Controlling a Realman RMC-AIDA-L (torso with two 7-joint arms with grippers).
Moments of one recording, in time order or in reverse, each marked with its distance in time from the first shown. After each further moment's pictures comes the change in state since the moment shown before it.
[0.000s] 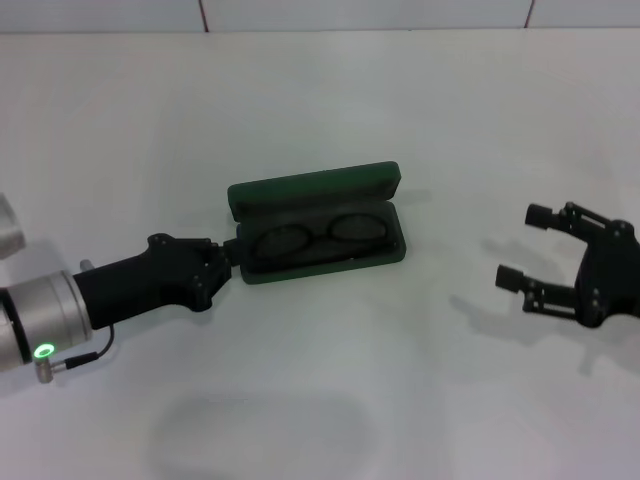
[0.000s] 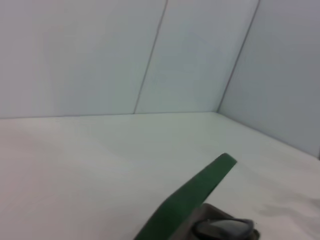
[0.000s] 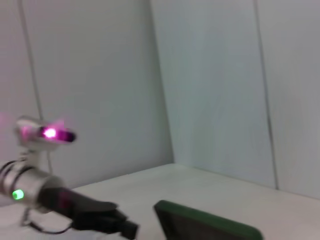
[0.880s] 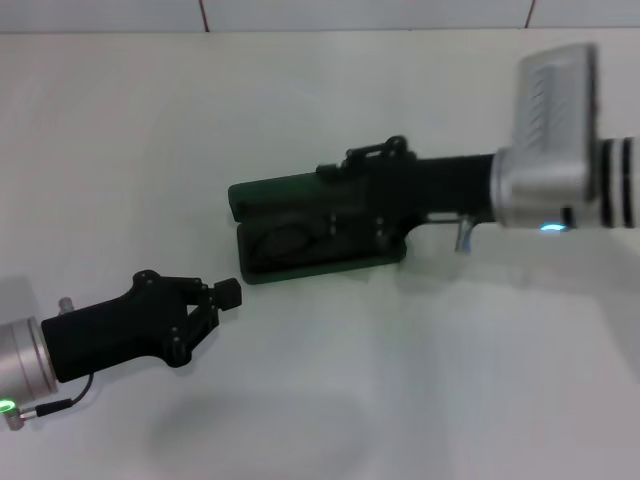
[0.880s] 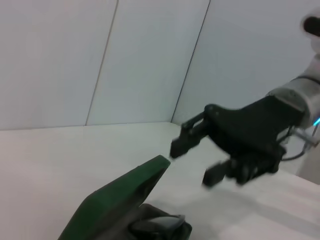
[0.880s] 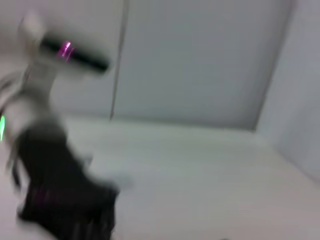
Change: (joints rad) left arm 0.082 0.026 0.011 0.009 0.006 0.194 0.078; right arm 0.261 0.051 -0.462 -0.390 -0.085 0.477 0.303
